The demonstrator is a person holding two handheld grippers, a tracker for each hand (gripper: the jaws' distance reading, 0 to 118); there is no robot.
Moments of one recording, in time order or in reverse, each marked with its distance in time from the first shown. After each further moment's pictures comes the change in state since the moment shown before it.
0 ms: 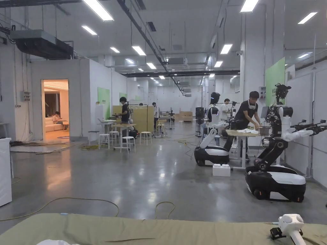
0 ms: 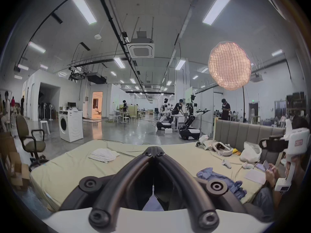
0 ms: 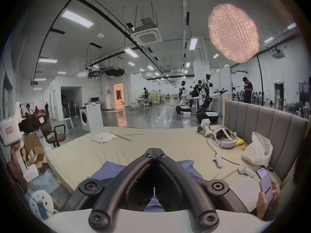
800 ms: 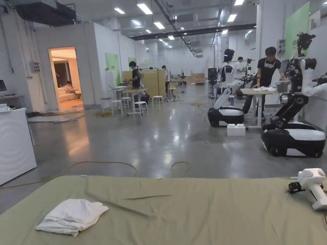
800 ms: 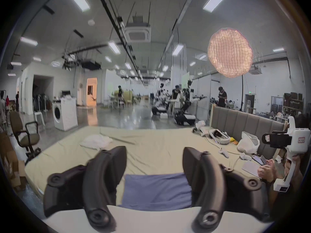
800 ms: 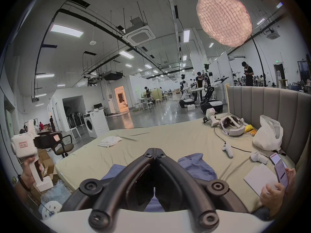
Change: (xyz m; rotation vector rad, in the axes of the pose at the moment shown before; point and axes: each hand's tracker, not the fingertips) left arm -0.008 -0.023 -0.082 -0.208 -0.078 0.053; right arm 0.027 -0.012 -0.029 -0.035 0.043 -0.133
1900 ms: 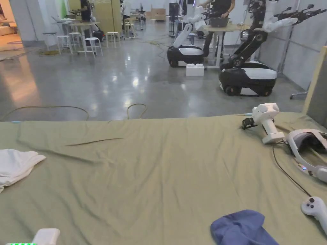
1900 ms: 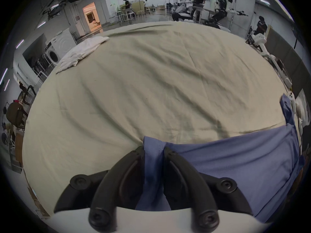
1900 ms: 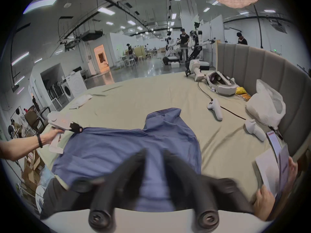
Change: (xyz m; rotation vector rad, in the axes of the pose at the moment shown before) left arm -0.095 -0.187 -0.399 -0.892 0.221 -0.018; right arm 0.108 -0.065 -0.141 -0.470 -0.180 0.008
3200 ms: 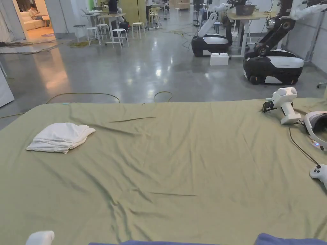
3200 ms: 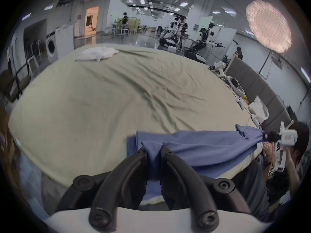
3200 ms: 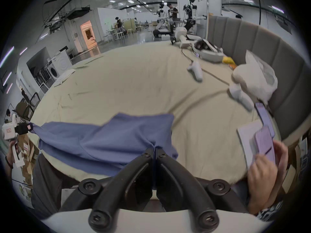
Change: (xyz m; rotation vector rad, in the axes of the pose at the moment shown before) left arm -0.089 -0.224 0.202 0.196 -0.318 0.155; right arm 0.047 -0.080 0.039 -0.259 -0.107 -0.020
